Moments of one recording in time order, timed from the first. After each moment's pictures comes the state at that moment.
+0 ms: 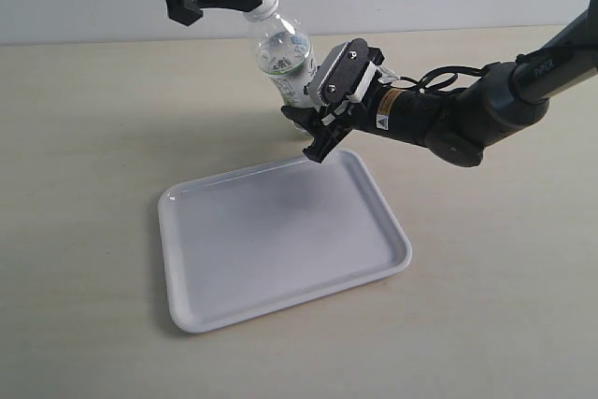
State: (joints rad) left arm -0.38 1.86 -1.64 -0.71 0.81 1.64; right arm 0.19 2.34 -1.21 -0.68 -0.83 -0.05
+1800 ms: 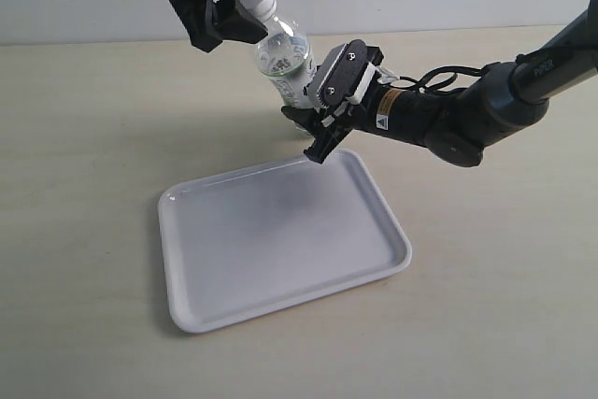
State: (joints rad) left arm -0.38 1.95 -1.64 -0.69 0.78 1.50; right arm 0.19 2.34 -1.21 -0.67 -0.83 -0.08
